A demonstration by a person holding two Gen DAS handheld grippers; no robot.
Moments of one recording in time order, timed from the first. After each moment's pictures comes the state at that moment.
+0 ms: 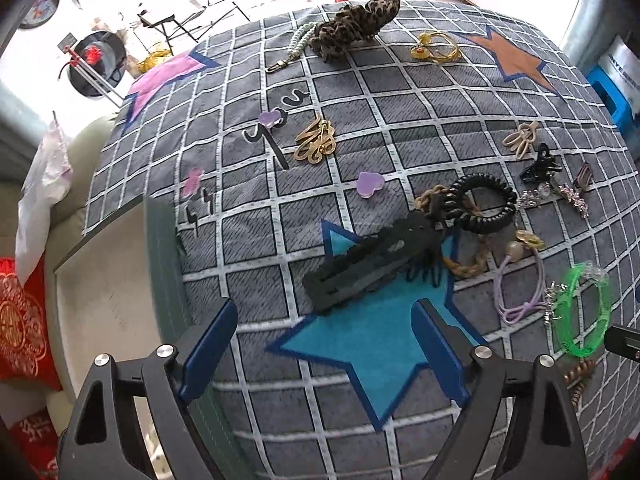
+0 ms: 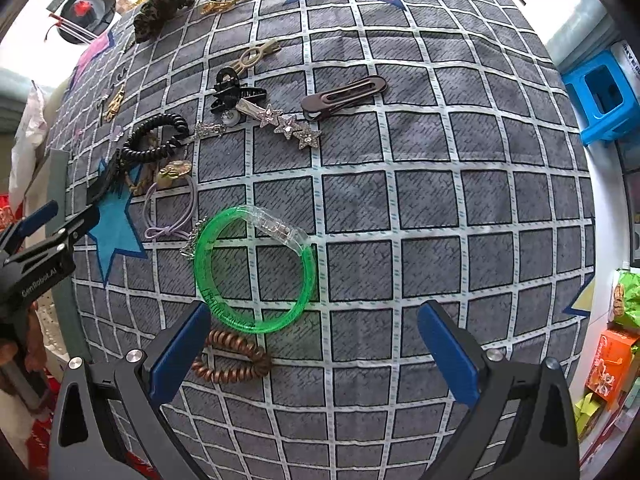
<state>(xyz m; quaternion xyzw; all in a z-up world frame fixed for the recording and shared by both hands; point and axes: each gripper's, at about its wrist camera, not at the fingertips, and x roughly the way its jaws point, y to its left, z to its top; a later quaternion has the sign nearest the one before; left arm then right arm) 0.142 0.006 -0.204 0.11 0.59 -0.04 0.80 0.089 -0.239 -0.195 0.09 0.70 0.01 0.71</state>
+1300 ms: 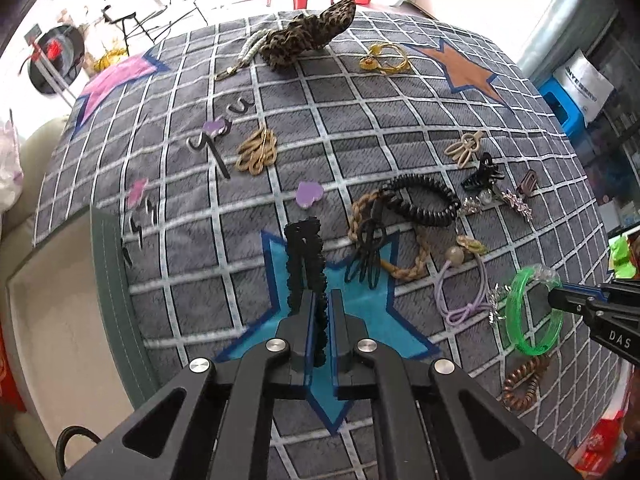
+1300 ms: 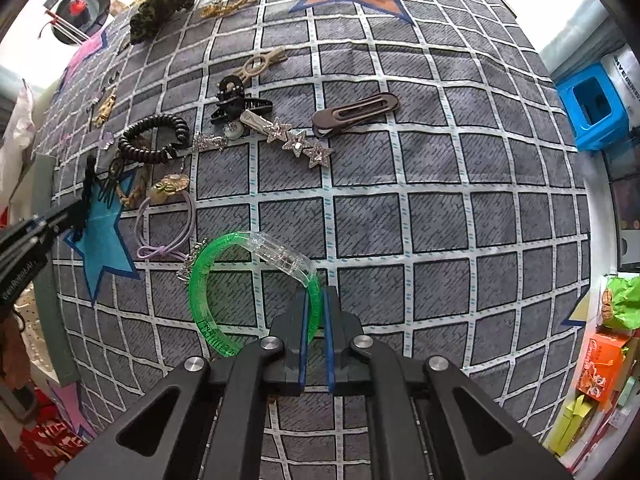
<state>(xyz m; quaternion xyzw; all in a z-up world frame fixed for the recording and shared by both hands) 0.138 -0.002 -0.199 0.04 0.60 -0.13 0.79 0.102 -0.197 -0.202 0.07 0.68 -0.01 0.73</state>
